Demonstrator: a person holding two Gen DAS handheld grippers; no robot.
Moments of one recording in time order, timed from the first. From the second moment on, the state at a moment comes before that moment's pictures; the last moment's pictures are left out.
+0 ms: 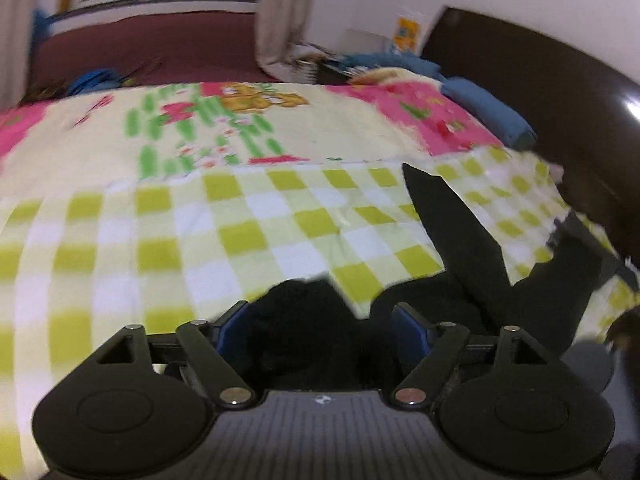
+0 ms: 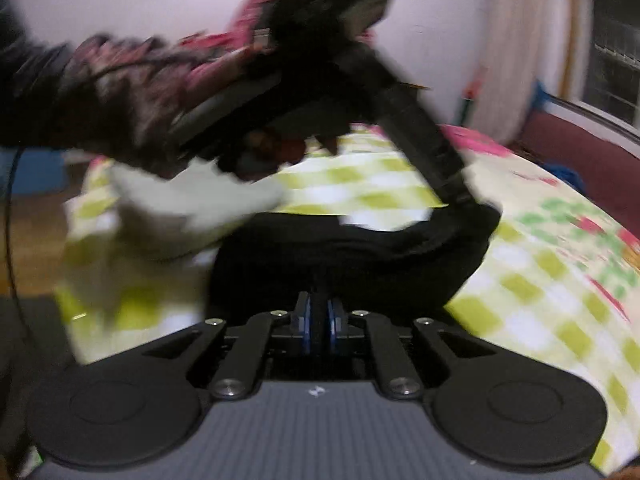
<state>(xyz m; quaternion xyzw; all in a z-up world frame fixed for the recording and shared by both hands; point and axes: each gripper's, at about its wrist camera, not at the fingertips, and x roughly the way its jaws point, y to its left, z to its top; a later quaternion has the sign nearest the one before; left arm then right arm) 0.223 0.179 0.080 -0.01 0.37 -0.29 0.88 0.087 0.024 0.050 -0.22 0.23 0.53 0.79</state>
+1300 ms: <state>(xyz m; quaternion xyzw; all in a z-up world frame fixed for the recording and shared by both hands) 0.140 0.206 -0.017 -0.17 0.39 -0.03 0.90 0.079 -0.161 0.024 0.11 0.41 0.14 0.89</state>
